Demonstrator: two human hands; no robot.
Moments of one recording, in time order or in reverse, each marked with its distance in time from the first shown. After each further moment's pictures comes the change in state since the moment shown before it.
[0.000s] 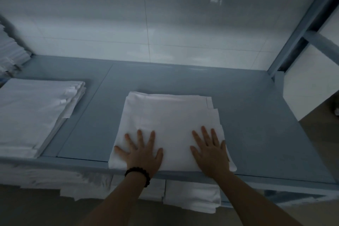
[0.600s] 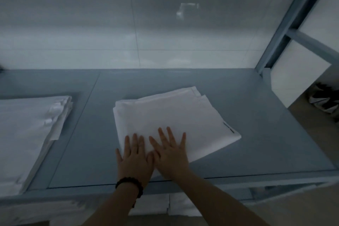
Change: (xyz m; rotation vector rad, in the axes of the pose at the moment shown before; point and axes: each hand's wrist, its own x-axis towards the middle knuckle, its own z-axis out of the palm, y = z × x) left_hand 0.044 -0.053 0.007 -0.089 0.136 0.192; right_hand 0.042 -0.147 0.018 -0.041 0.146 -0.204
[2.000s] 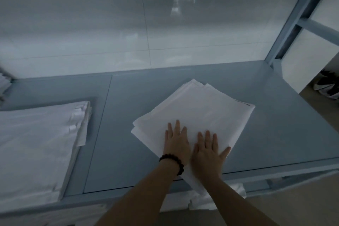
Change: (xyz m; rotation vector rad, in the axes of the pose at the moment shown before) left_hand 0.036 0.032 -0.047 -0.204 -0.172 0.306; right_hand -0.014 -0.025 -0.003 0.083 -0.095 0.674
